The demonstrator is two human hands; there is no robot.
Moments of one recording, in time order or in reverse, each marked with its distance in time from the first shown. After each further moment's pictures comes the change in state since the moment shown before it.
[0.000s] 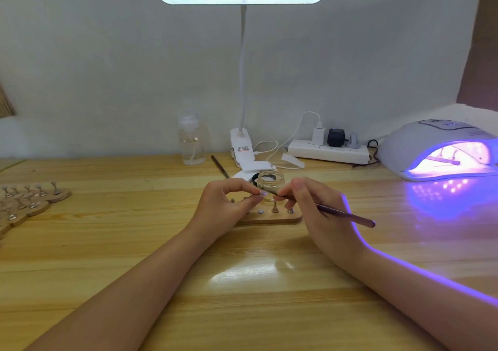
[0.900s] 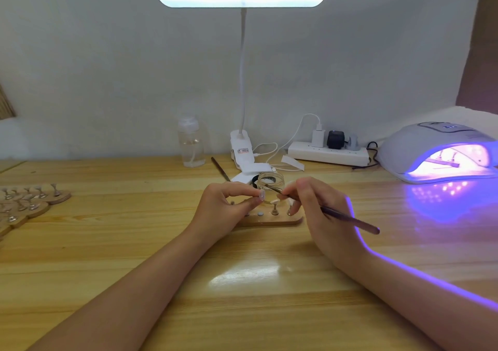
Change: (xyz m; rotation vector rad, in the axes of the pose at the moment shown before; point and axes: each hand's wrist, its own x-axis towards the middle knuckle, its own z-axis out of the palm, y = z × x) left_hand 0.001 -0.003 0.000 -0.030 -0.002 0.036; right_hand 0.001 0.000 0.000 -0.019 0.042 -0.024
